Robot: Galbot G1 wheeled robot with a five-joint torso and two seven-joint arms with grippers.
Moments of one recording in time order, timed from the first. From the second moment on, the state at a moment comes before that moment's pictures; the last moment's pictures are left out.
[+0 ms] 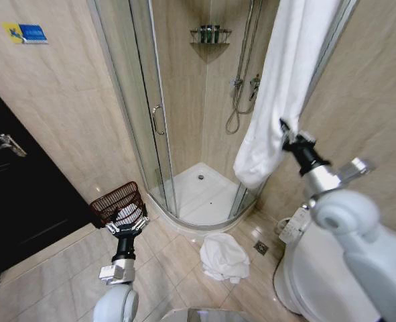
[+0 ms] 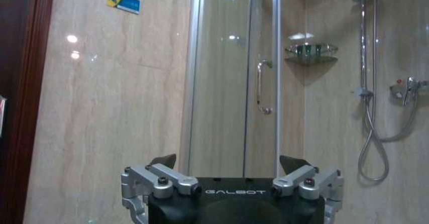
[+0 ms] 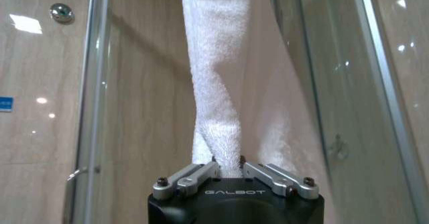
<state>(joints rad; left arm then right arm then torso) 1.73 -1.61 -0.59 -2.19 -0.04 -0.28 -0.08 -1.10 0.88 0.49 2.29 0.76 -0.14 0.27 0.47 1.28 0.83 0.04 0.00</state>
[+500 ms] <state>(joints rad) 1.75 -1.61 -0.57 -2.17 -0.01 -0.34 -0.07 -1.47 1.17 0.50 2.18 0.29 0.16 0.11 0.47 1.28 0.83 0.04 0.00</state>
